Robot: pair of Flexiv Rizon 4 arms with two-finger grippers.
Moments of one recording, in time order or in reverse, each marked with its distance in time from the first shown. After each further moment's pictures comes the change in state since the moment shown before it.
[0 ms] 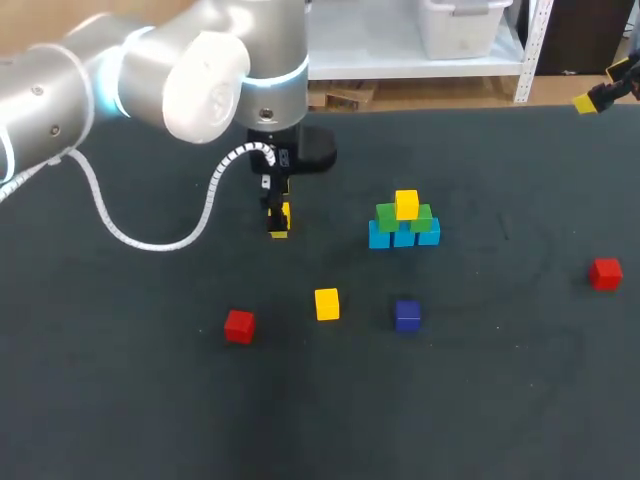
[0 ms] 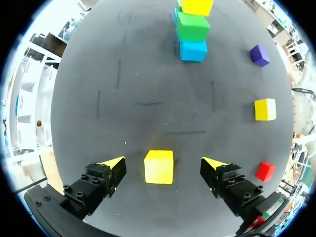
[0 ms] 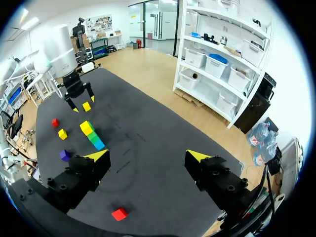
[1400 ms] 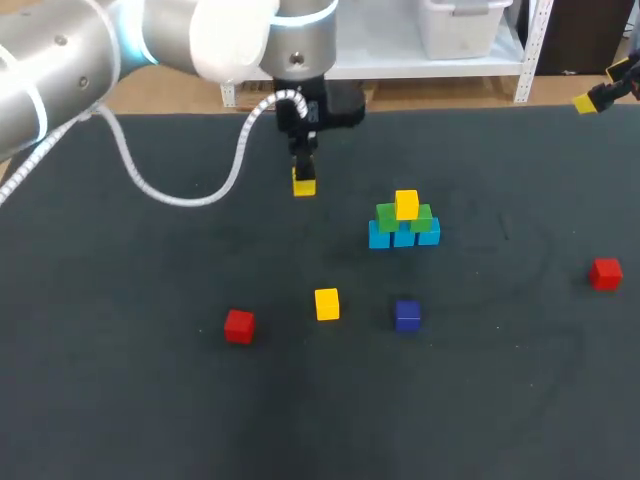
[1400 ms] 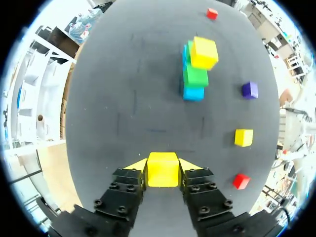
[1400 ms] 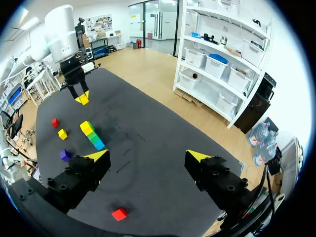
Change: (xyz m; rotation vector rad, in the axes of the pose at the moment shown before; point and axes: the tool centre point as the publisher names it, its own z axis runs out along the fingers) left arm -0.045 0.009 -0.068 0.025 -0.010 -0.085; right arm 0.000 0.000 0.000 0.000 0.000 0.000
